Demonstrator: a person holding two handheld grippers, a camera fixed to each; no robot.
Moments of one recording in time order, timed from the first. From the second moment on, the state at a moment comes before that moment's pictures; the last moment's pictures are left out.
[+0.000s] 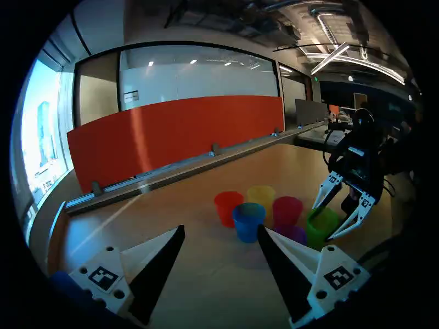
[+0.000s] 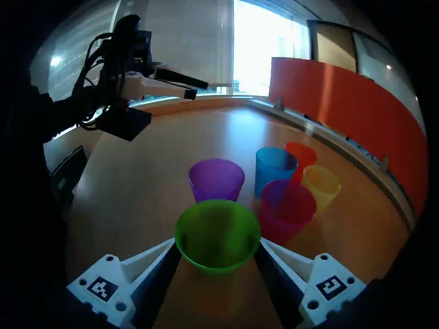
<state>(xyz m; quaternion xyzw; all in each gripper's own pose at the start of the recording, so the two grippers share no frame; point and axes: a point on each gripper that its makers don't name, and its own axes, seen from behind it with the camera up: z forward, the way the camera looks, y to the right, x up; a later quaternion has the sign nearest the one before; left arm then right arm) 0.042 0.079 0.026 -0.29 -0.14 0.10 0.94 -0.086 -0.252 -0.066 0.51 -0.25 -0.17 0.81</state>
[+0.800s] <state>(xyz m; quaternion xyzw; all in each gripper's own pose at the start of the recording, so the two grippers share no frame) 0.040 0.102 0.040 -0.31 -0.14 0.10 0.94 -0.007 -0.233 -0.053 0.50 -0.16 -0.11 0.84</state>
